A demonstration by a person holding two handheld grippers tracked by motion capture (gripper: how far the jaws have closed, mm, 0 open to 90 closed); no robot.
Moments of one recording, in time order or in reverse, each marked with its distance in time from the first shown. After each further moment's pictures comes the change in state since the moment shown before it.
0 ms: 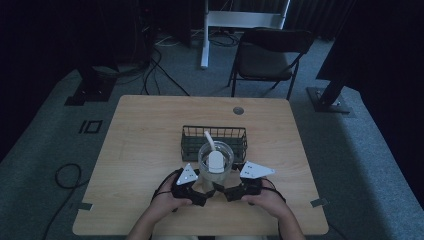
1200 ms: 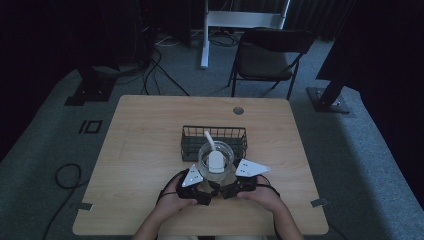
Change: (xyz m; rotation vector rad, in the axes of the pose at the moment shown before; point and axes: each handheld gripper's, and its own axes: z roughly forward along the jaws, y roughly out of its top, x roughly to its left) left arm -0.005 -0.002 0.015 -0.030 0.003 0.051; right arm -0.005 0.004 0.016 -0.057 0.039 -0.077
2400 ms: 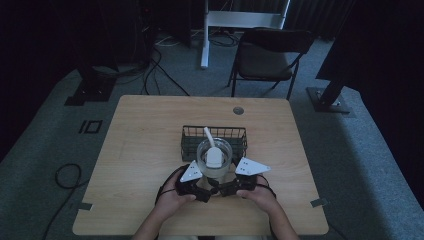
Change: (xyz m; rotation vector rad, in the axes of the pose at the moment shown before) left arm 0.010 0.016 -0.004 -0.018 -0.058 0.045; right arm 0.001 0.005 0.002 -0.032 -0.037 0.029
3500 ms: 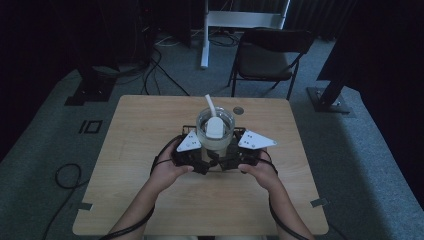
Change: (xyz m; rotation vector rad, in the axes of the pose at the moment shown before) left arm 0.041 0.093 -0.026 -0.038 0.005 0.087; right arm -0.029 0.084 0.004 -0.102 -0.033 -0.069
